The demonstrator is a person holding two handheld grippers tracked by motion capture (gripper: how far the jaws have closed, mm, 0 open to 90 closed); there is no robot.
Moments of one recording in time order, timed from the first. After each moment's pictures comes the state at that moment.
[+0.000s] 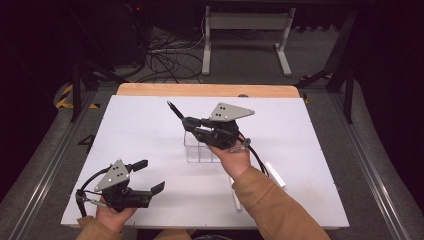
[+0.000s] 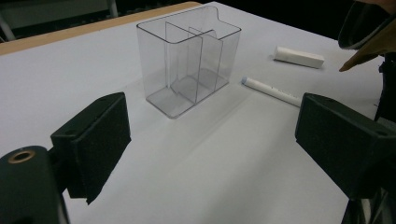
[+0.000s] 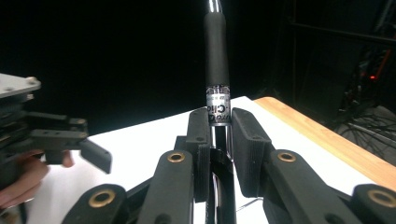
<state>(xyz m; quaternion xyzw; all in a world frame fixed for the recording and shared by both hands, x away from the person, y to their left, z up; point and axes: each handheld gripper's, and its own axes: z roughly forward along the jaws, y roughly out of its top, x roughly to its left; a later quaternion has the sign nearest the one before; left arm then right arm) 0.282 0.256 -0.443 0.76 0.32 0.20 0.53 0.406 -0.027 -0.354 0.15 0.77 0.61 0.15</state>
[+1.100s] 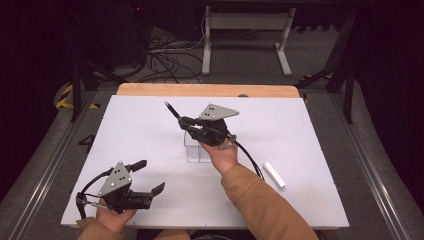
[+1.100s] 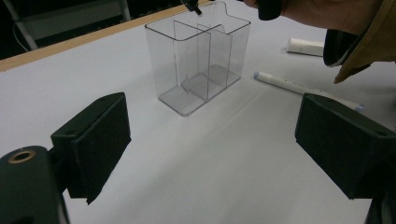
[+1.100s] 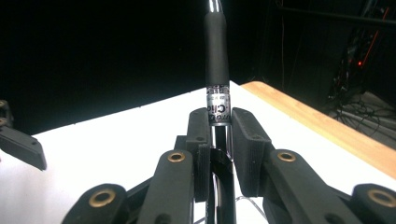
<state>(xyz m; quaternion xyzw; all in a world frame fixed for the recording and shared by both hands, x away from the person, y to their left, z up) 0.278 0.253 -0.446 0.77 0.31 0.24 0.51 0.439 -0.004 -0.392 0.18 0.77 0.59 0.16</state>
